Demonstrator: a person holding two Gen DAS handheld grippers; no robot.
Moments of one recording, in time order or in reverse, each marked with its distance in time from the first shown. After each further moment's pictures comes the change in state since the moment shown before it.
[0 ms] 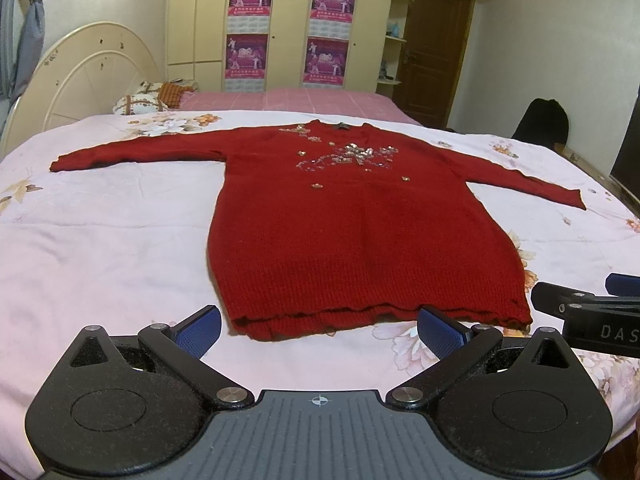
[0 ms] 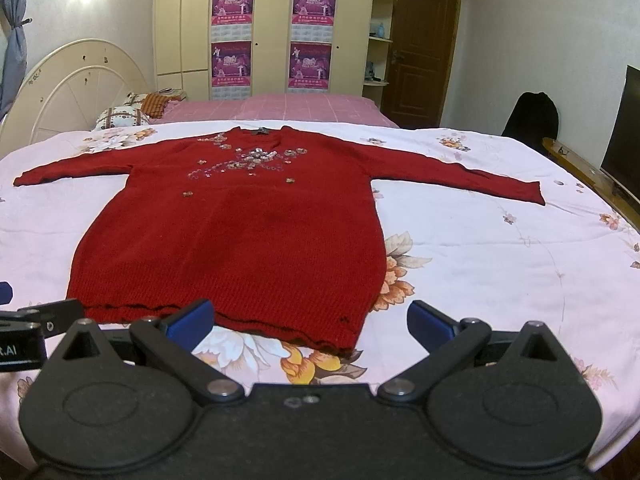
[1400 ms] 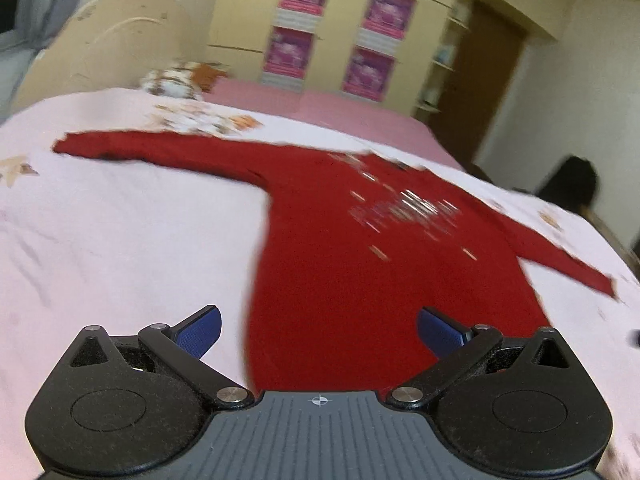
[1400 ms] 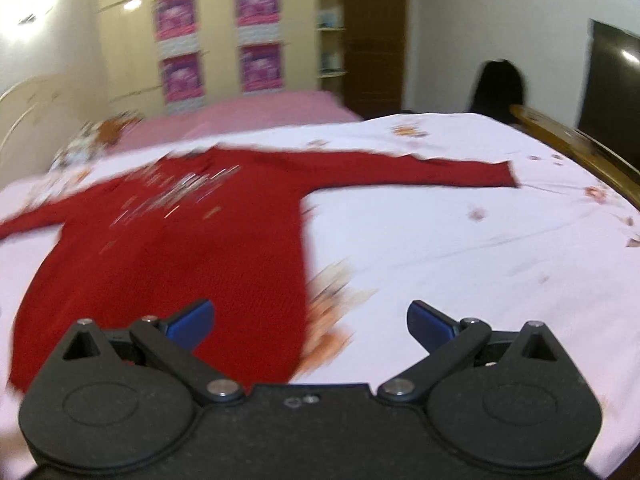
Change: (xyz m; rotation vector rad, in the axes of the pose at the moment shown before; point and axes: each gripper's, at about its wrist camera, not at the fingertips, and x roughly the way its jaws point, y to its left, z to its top) left arm 0.091 0.083 0.076 -0.201 -0.023 0.030; right arm 0.067 -0.119 0.062 0.226 -0.028 -0.073
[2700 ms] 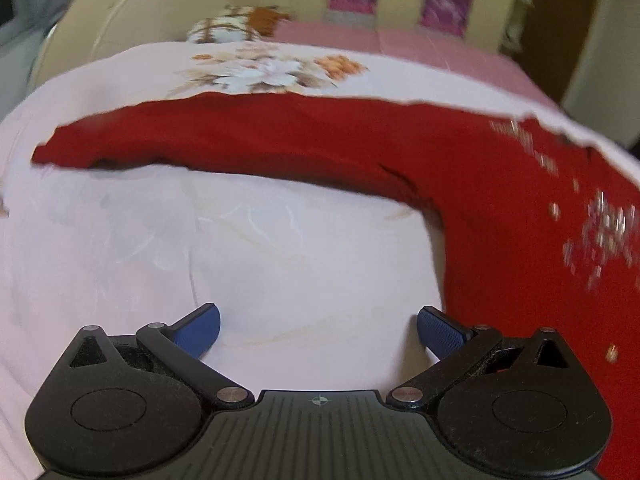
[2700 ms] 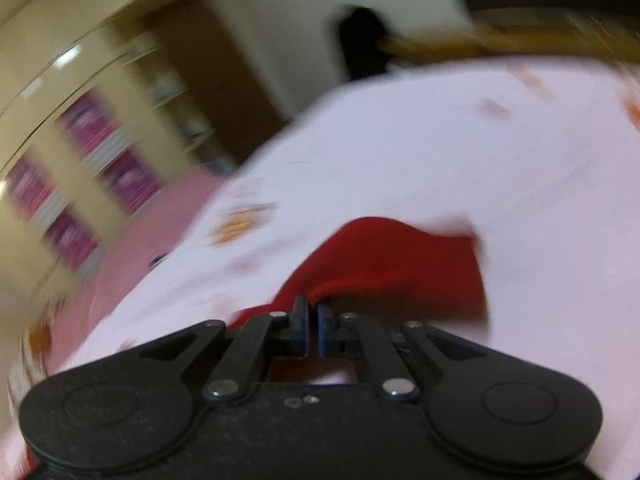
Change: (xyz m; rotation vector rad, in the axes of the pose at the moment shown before) left arm 0.209 0.059 0.083 0.061 0.232 0.233; right arm 0.270 -0.148 0.131 0.405 -0.100 -0.010
